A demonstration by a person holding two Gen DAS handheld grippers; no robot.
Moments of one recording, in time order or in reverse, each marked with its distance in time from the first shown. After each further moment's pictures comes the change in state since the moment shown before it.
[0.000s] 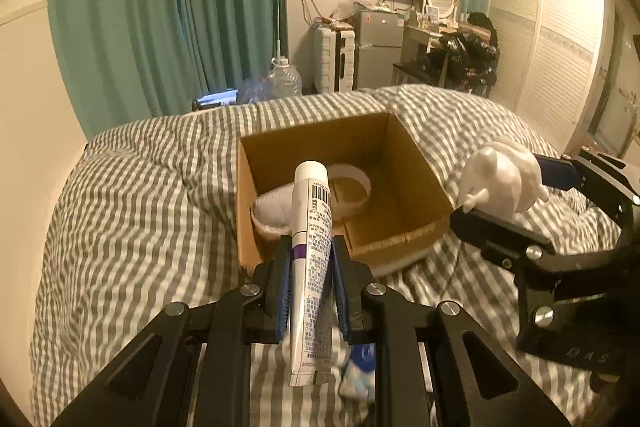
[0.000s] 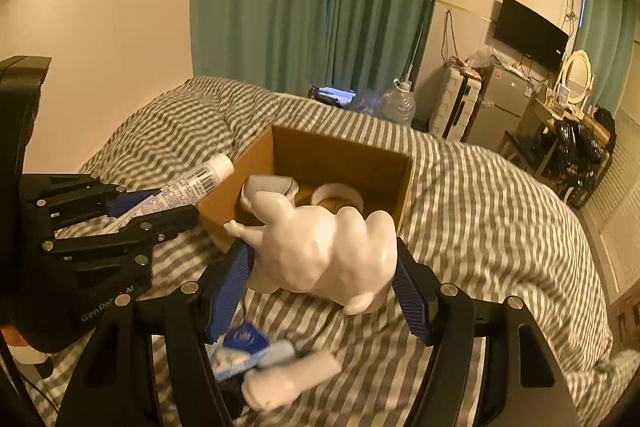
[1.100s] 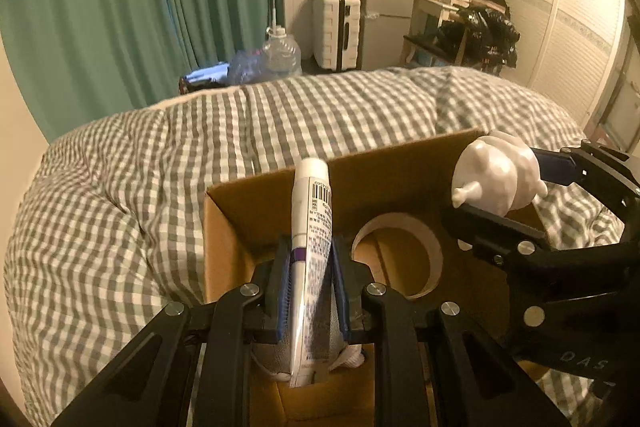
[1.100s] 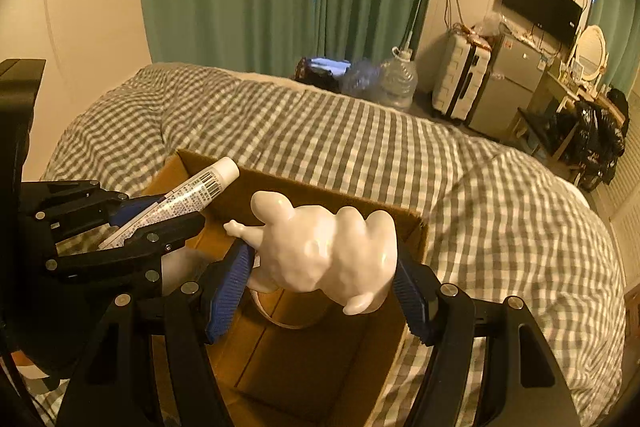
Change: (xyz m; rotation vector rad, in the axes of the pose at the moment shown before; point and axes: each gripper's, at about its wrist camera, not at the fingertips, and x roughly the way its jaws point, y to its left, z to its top) left arm 0.173 0.027 0.073 0.012 0.133 -0.015; right arm 0.179 -0.056 0.063 0.053 0.144 0.014
